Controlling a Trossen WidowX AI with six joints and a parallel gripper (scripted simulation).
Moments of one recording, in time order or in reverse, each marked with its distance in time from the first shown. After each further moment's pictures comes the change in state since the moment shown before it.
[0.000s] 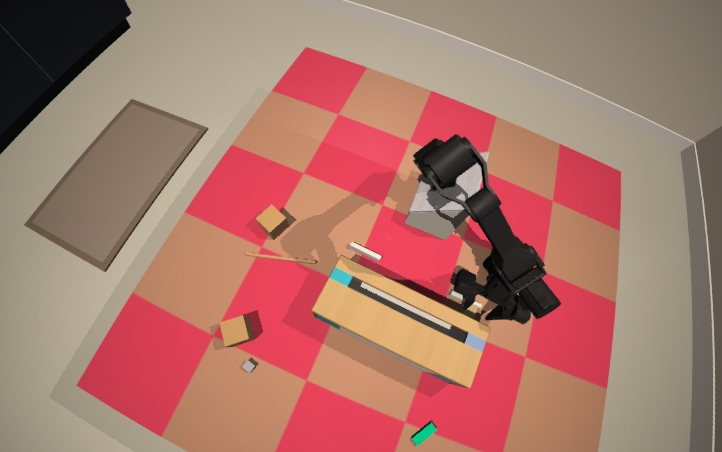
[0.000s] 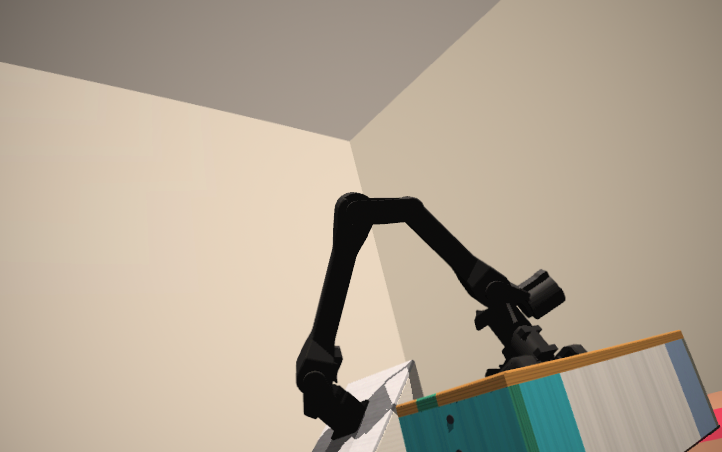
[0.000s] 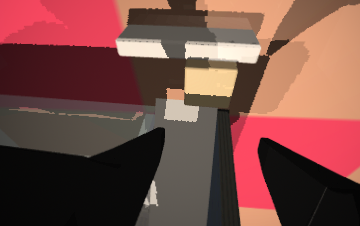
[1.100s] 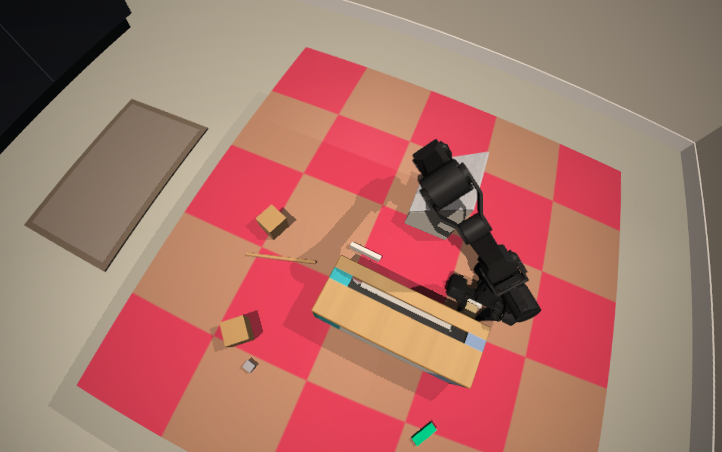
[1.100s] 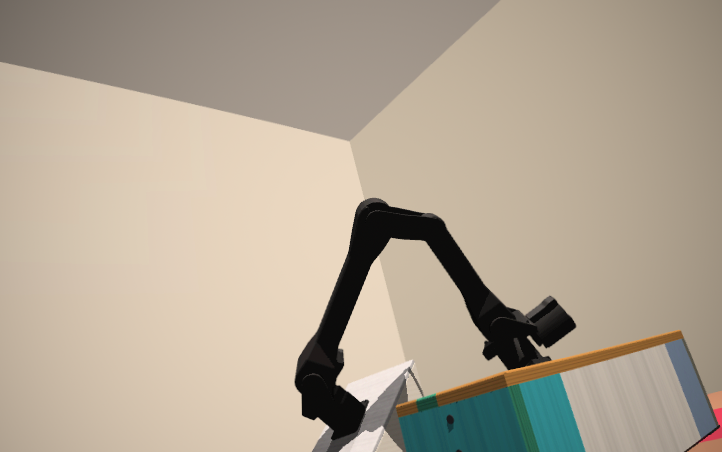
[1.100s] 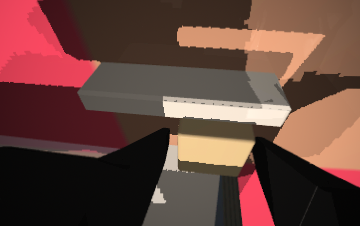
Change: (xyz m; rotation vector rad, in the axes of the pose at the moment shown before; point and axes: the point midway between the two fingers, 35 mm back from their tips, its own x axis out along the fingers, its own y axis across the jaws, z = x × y) arm 0.047 0.003 0.022 -0.004 -0.003 0.006
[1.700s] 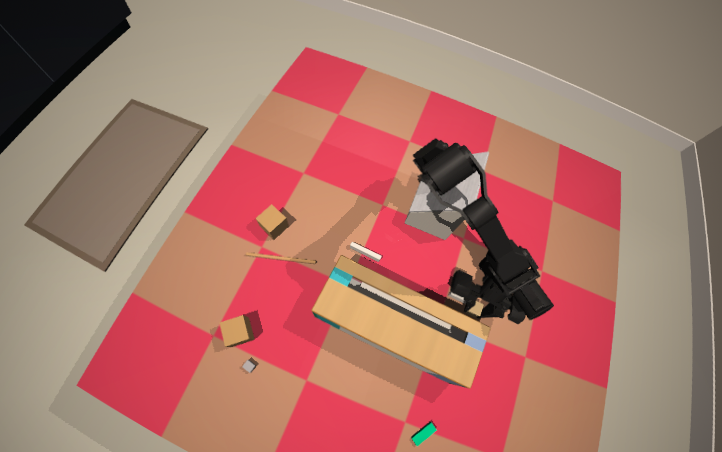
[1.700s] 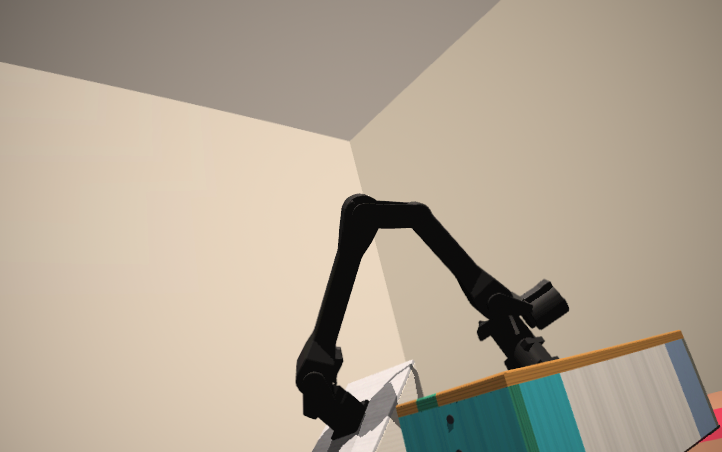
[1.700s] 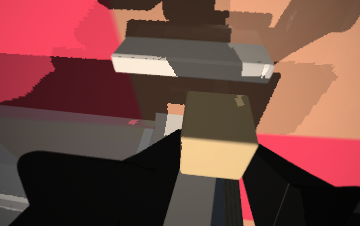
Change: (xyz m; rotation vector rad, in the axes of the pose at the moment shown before) arm -0.031 0.000 -0.013 -0.009 -0.002 0.006
